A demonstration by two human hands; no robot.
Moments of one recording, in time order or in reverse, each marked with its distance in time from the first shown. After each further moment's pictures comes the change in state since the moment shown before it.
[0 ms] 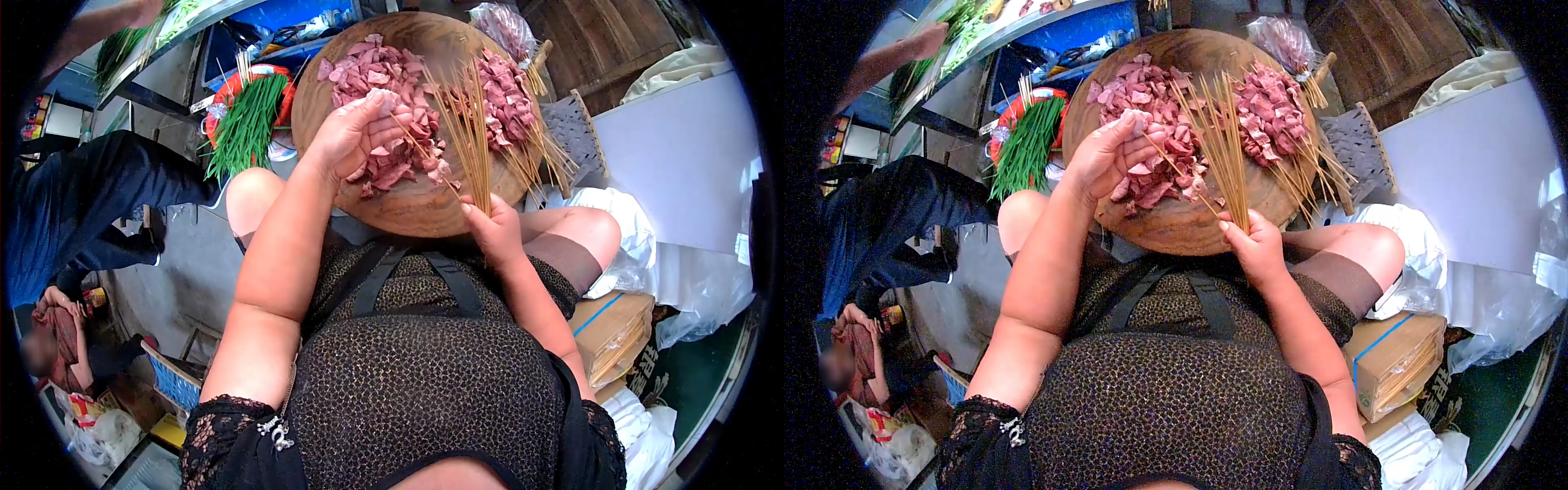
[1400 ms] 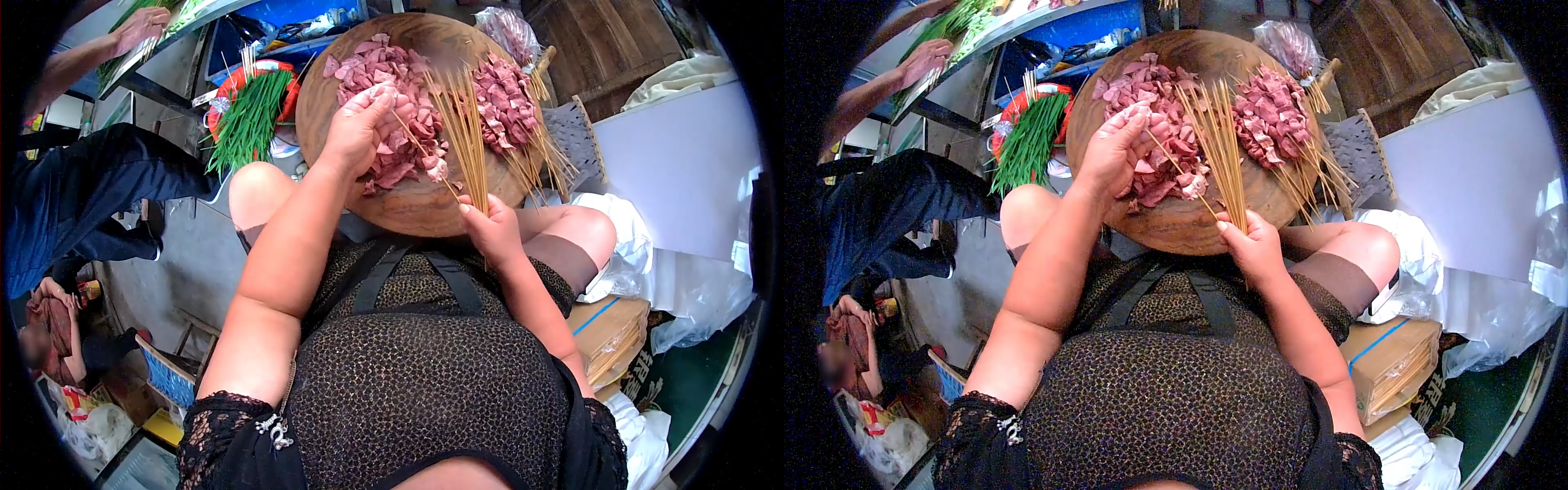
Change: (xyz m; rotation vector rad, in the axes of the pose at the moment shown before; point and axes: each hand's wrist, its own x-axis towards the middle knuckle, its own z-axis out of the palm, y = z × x) left_hand 0.010 -0.017 0.001 -0.053 0.122 0.205; right_hand 0.001 -0.009 0.008 0.044 -0.028 0.096
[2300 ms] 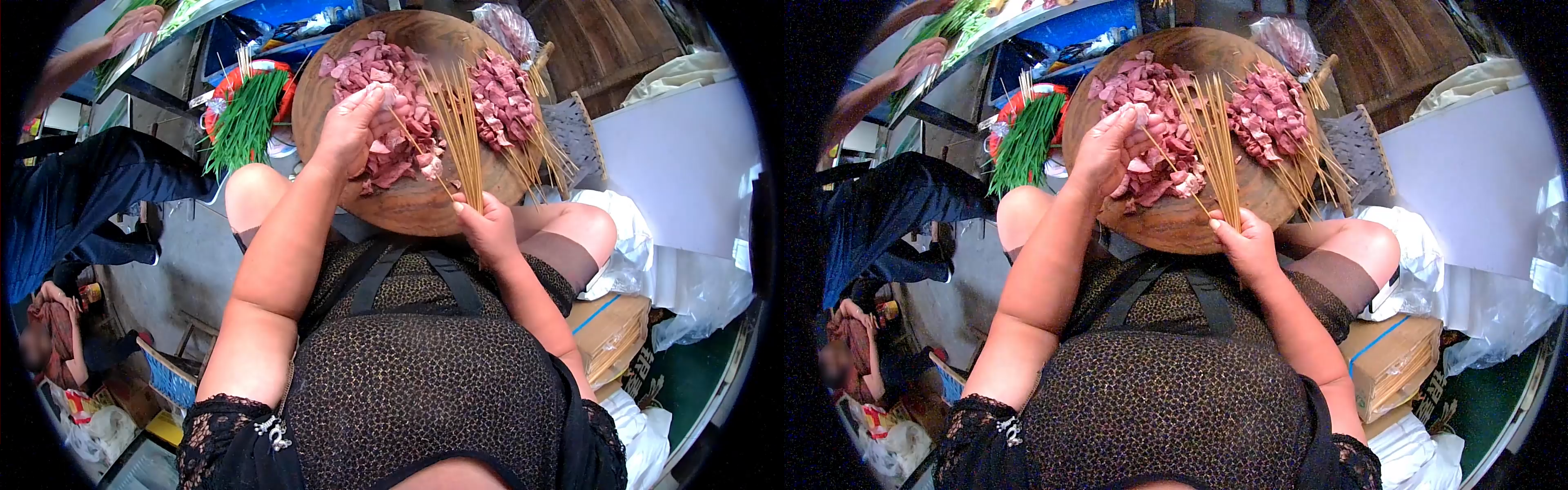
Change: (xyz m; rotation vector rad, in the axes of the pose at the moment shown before) left_hand -0.004 0.008 0.002 0.129 0.010 -0.042; right_hand 0.002 0.004 0.004 0.048 -0.012 -0.011
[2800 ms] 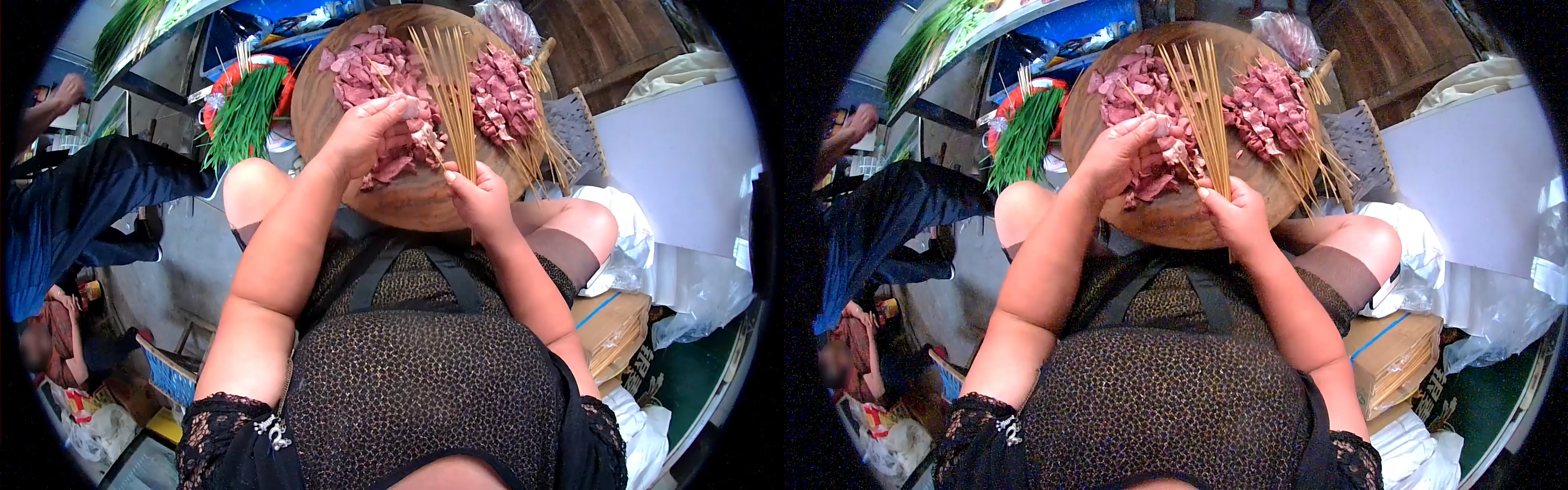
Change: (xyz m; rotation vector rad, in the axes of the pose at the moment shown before) left_hand -0.008 -0.008 0.007 0.006 -0.144 -0.166; right_hand 0.031 -0.007 0.017 0.075 -0.024 -0.074
